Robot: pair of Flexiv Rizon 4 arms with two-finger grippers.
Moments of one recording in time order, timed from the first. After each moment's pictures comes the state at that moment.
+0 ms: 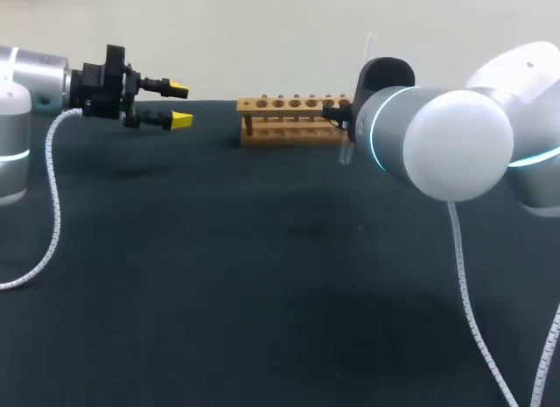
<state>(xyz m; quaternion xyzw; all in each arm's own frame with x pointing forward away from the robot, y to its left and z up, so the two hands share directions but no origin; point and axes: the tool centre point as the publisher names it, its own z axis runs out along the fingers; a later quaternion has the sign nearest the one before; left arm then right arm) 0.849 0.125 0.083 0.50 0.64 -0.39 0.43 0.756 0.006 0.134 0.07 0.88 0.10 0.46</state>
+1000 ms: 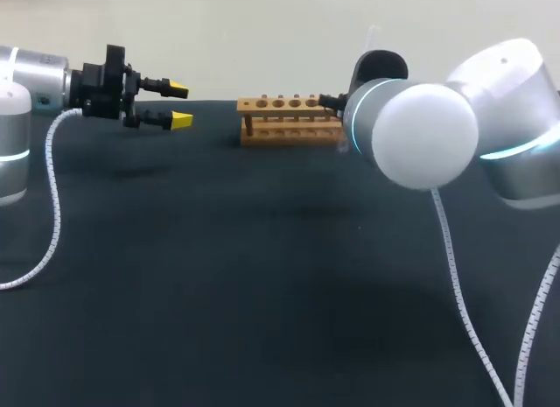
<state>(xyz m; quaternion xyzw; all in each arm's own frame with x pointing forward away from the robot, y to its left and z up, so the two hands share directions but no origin) 0.849 0.125 0.083 0.50 0.64 -0.39 0.43 0.790 0.000 0.132 0.11 0.87 0.08 0.48</state>
